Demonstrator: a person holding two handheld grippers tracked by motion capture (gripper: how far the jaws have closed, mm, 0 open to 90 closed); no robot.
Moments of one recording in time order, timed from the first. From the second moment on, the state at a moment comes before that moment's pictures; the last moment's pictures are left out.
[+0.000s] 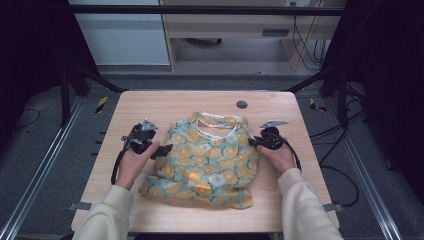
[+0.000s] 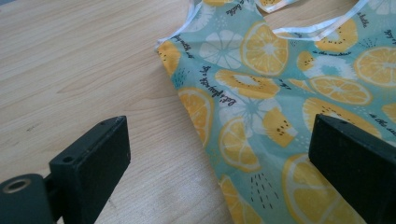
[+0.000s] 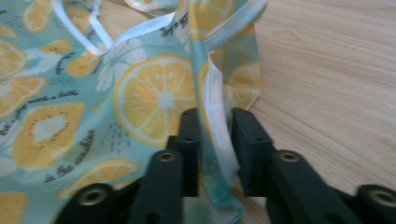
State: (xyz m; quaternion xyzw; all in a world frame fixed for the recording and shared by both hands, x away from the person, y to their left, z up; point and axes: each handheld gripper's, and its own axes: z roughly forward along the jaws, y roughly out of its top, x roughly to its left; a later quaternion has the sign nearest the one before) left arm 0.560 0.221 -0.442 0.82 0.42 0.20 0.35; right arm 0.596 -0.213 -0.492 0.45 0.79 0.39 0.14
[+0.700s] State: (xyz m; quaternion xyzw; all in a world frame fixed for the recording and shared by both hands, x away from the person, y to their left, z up) left arm 0.576 0.203 -0.460 0.83 0.46 0.11 0.30; right arm 0.579 -0.205 -0.467 0.42 0.78 0.45 0.12
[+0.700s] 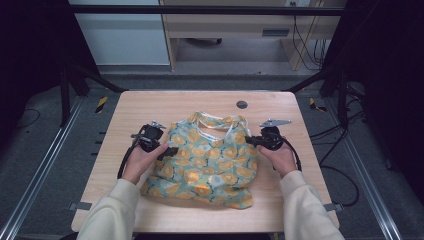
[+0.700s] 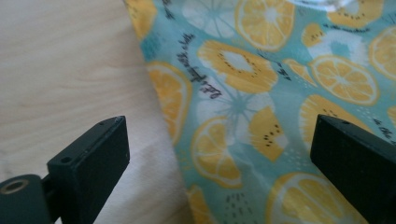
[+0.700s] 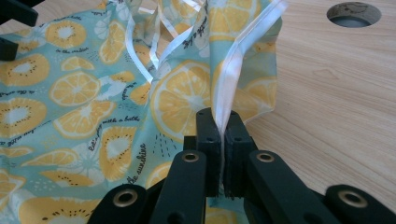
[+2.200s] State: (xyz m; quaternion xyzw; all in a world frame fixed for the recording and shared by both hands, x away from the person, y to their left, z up) left arm 0.536 0.209 -0.421 0.80 0.41 0.20 0.37; right arm 0.545 -0.216 -0.421 0.40 0.76 0.47 0.20
